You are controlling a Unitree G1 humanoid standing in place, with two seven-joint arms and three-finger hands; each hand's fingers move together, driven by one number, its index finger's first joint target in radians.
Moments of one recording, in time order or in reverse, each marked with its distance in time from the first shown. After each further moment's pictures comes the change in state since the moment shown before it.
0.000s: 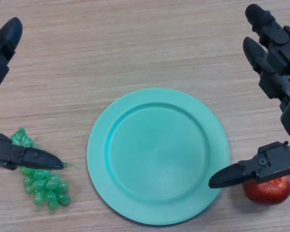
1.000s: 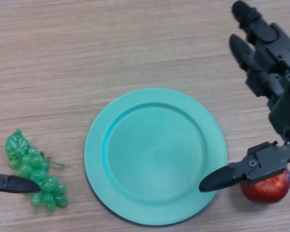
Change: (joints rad) left arm 0.164 -0.121 0.065 0.253 0.313 -0.316 -0.223; right arm -0.032 0.078 0.035 0.000 -0.057 0.006 0.080
